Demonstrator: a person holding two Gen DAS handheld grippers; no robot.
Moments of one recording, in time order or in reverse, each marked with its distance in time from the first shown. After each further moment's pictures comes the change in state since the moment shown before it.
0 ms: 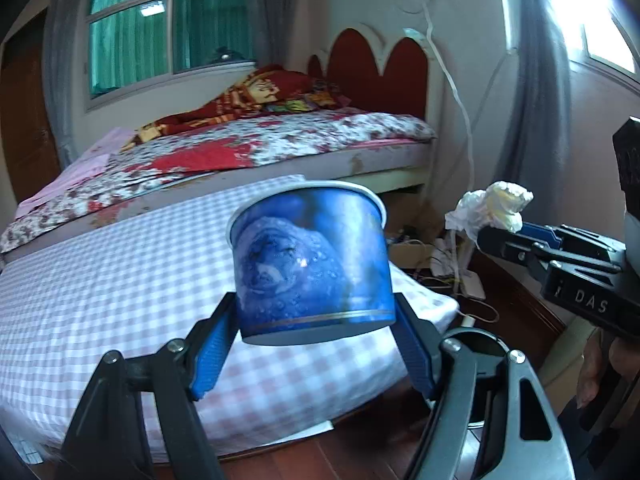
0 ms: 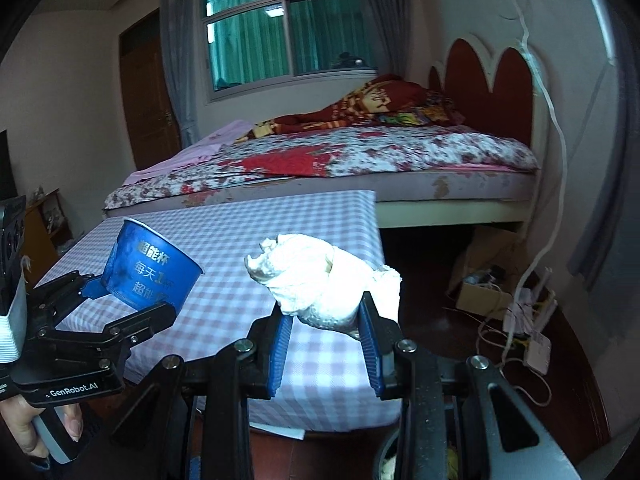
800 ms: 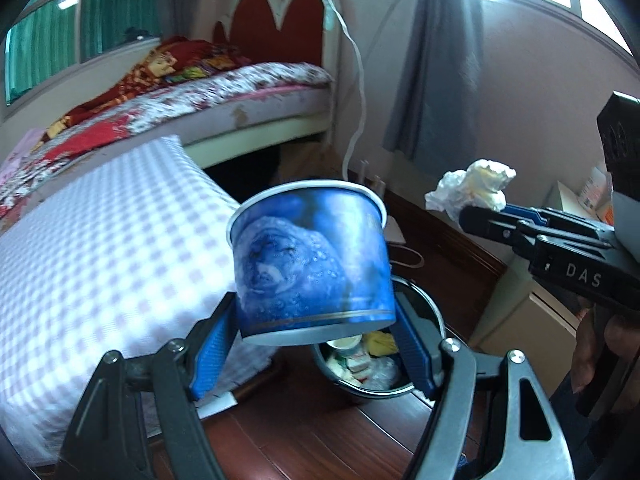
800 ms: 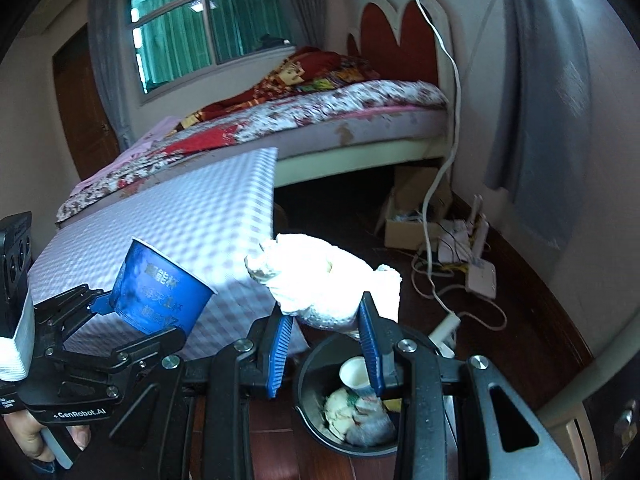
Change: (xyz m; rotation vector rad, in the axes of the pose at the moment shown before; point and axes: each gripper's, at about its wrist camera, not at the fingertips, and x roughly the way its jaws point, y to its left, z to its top) left arm 0.031 -0.136 -0.051 0.137 0.144 -0.255; right arm -0.056 -0.116 -0.091 0.171 0.102 -0.169
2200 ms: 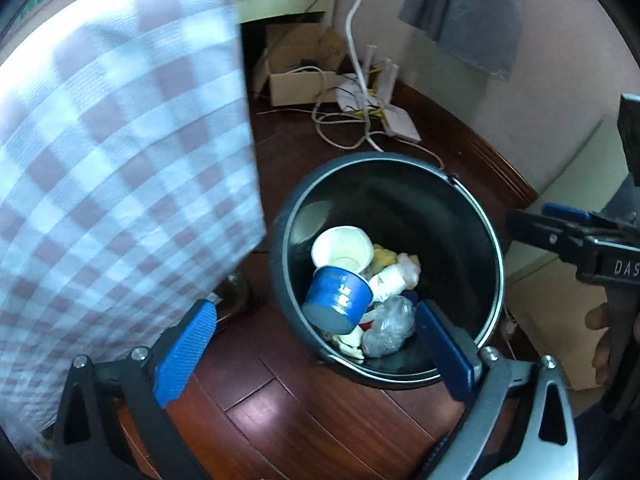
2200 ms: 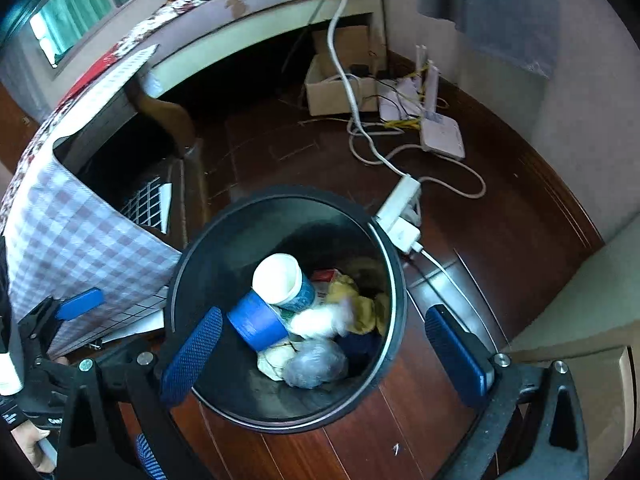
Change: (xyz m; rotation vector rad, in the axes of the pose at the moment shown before) left arm 0.167 -0.015 -0.056 -0.050 0.340 0.007; right arm 0.141 -0.108 -0.095 0.205 0.385 -0.141
